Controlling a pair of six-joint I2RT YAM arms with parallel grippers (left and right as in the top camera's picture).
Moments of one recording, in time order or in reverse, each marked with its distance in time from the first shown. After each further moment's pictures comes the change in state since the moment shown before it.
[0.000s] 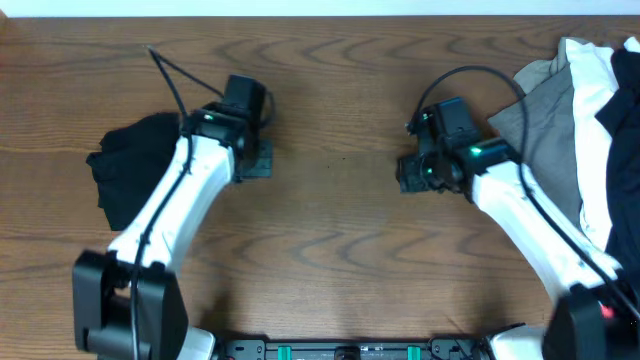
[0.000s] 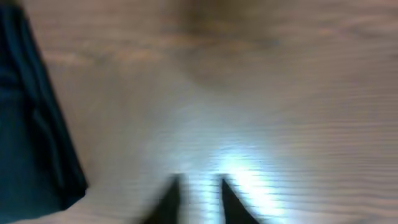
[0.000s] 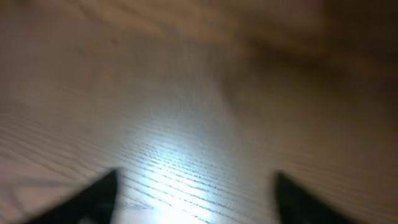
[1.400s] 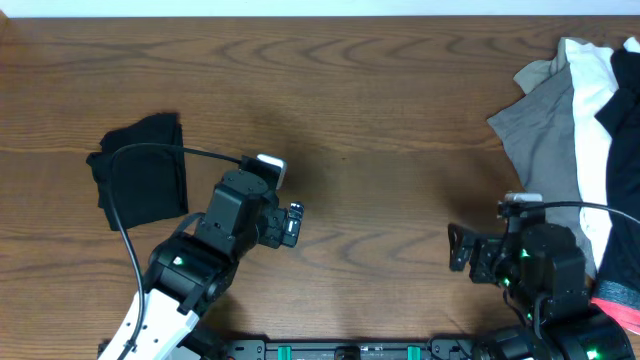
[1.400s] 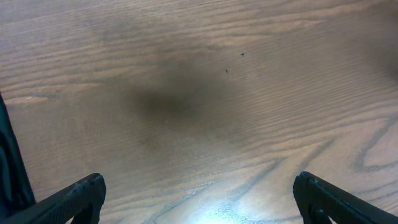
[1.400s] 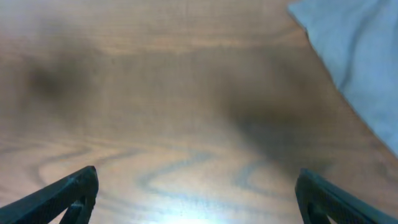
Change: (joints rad) left arm -0.219 -0.669 -0.463 0.226 0.045 0.000; right arm -0.043 -0.975 -0.353 -0.264 0.157 0.134
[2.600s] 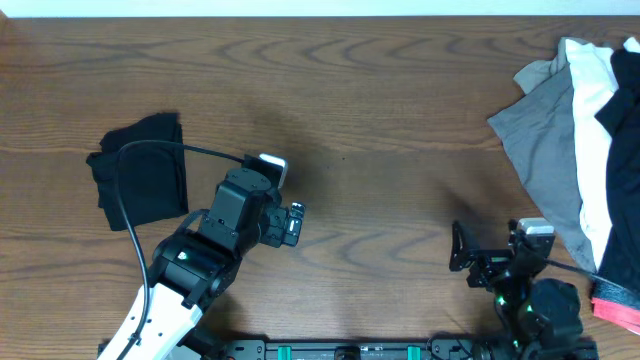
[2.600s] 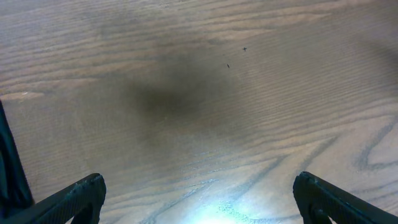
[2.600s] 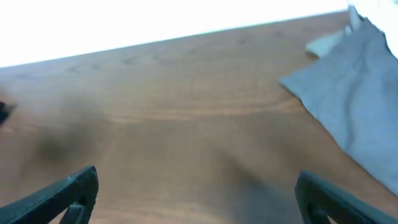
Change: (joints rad) left arm 0.000 0.024 0.000 0.000 0.000 -0.003; right arm -0.083 -0.507 -0.427 0.405 -0.026 -0.028
